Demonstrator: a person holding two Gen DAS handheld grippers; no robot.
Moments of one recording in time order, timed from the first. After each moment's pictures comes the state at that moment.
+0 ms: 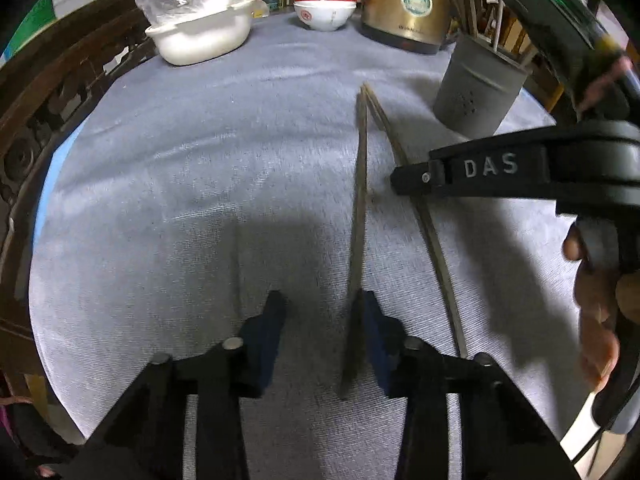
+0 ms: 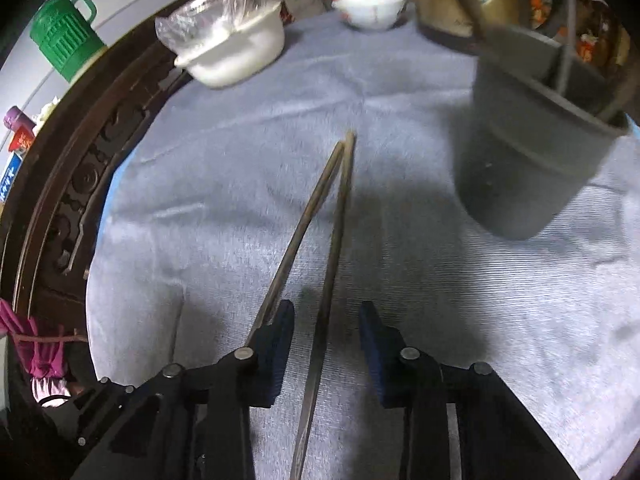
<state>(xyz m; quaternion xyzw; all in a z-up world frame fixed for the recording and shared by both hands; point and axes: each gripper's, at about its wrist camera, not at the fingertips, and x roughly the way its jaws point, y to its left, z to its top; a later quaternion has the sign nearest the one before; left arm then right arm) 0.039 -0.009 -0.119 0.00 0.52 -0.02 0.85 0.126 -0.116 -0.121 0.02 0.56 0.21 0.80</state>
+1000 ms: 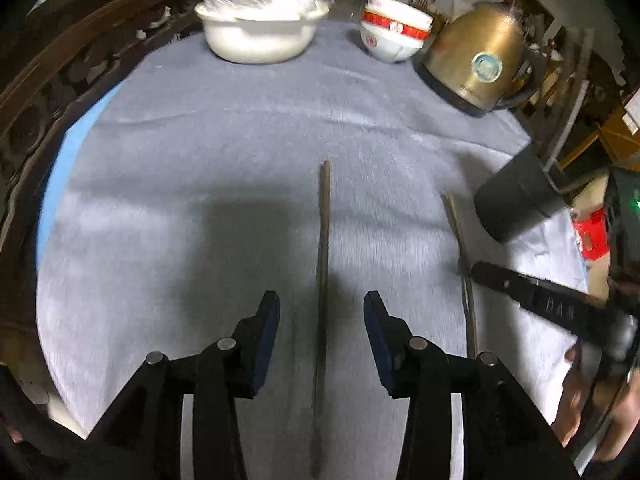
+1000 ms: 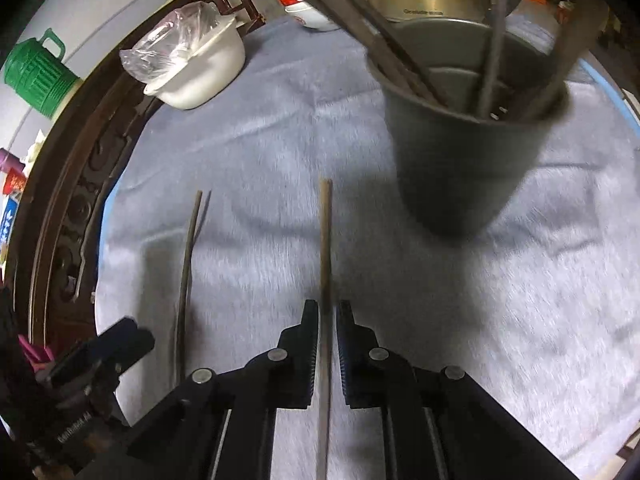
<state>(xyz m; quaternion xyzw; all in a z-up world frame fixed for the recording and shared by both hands) 0.091 0.045 -0.090 -0.12 0.54 0.00 0.83 0.154 -0.147 -0.113 0.07 0.58 0.18 0.79</state>
